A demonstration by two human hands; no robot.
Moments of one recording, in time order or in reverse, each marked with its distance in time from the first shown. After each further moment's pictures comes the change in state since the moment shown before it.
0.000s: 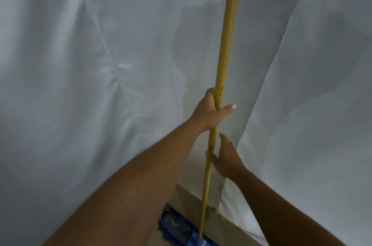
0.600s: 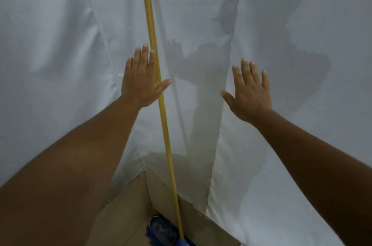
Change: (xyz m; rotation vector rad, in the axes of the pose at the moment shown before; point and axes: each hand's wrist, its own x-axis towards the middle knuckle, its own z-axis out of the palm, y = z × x) left_hand -0.121 0.080 -0.105 1.182 0.599 0.337; right_hand -0.094 -0.039 -0.217 -0.669 0.716 -0.476
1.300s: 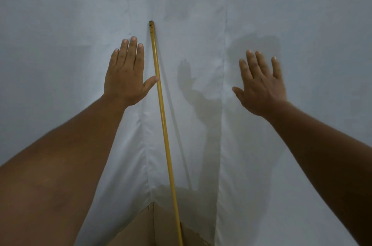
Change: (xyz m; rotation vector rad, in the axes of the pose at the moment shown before) left_hand -0.050 -0.024 -0.251 0.237 0.337 0.031; right_hand -0.034 -0.016 -0.227 -0.256 0.326 -0.088
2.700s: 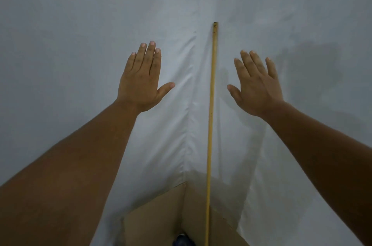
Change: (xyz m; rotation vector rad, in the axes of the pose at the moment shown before) left_hand -0.120 -0.092 -0.134 0.112 -0.167 -0.152; right_hand 0.010 -0.149 -0.120 0.308 0.010 -0.256
